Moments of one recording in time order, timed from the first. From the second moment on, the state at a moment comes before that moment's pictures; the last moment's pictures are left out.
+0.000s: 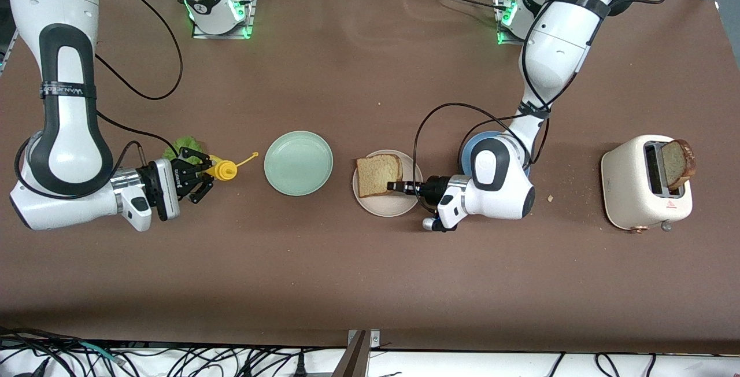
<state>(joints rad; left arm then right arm) -0.33 0.90 -0.07 -1.39 -1.10 2.04 0.29 0.12 0.71 -0.19 -1.34 0.84 1.41 -1.61</state>
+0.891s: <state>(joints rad) -0.26 0.87 -0.01 -1.38 -1.04 2.04 0.29 0.22 0.71 -0.19 -1.33 0.79 1.48 -1.48</state>
